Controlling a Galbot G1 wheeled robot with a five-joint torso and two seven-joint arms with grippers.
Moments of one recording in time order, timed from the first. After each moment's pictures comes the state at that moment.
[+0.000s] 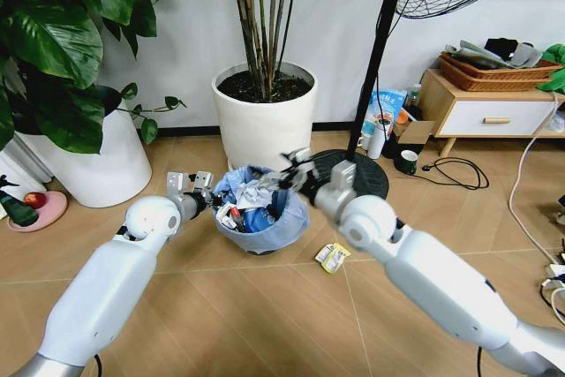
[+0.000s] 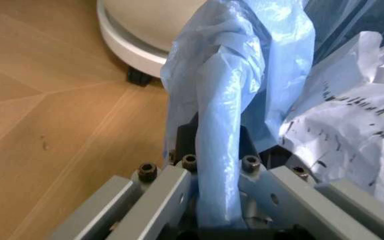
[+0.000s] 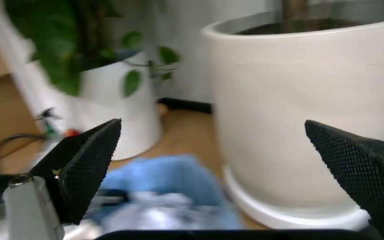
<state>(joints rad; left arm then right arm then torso) 0.73 -1.01 -0.18 -1.60 -0.75 0.74 0.00 -0.61 0.99 -0.16 1.83 0.89 -0.28 0.08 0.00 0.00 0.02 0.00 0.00</state>
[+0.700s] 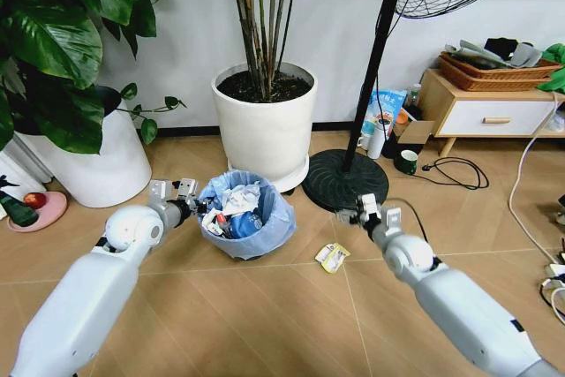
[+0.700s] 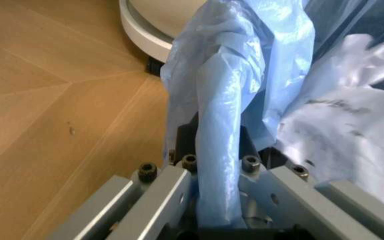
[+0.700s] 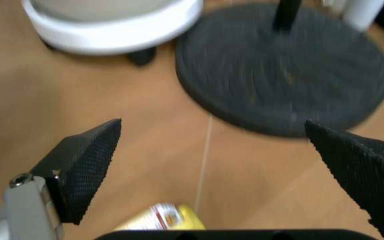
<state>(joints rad) 0.83 -0.95 -0.25 -1.68 -0.75 0.74 0.00 -0.86 1.01 0.02 1.34 0.64 -0.19 0.05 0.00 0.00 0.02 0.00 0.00</state>
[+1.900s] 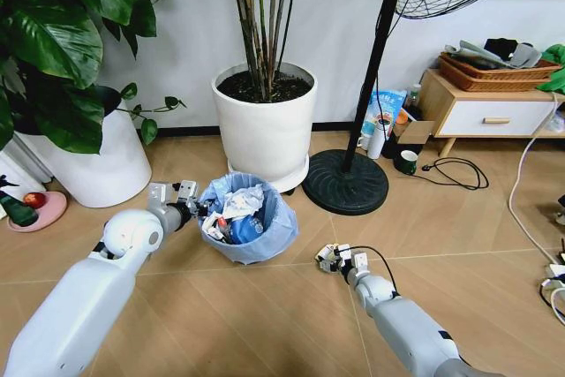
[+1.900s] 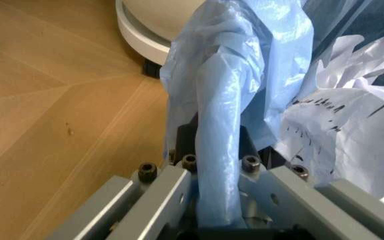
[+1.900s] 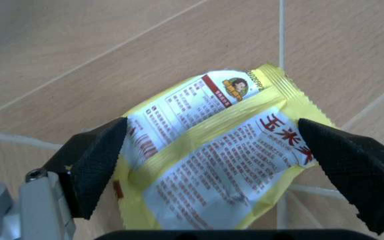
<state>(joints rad) 0.84 -0.93 -0.23 -1.73 -0.79 0.74 -0.05 -0.78 1.29 -0.01 0.81 0.48 -0.07 -0.06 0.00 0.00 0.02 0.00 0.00</state>
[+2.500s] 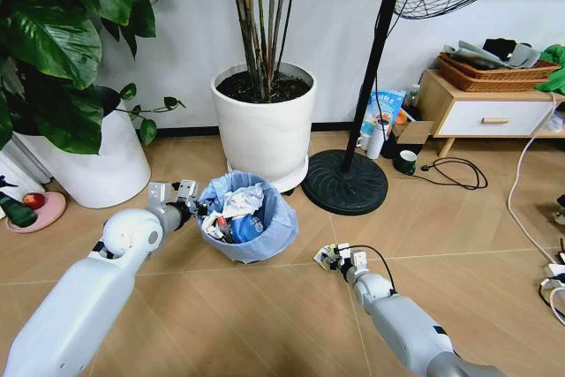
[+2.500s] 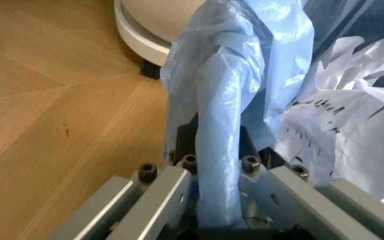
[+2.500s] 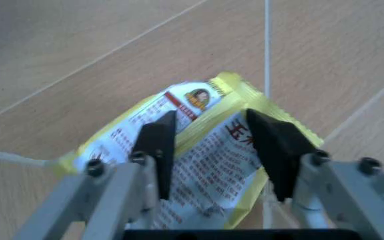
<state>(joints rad) 0.85 -0.93 -0.23 -1.73 -0.79 0.74 -0.05 -0.77 1.30 0.00 0.78 0.49 -0.07 -0.05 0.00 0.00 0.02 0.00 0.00</state>
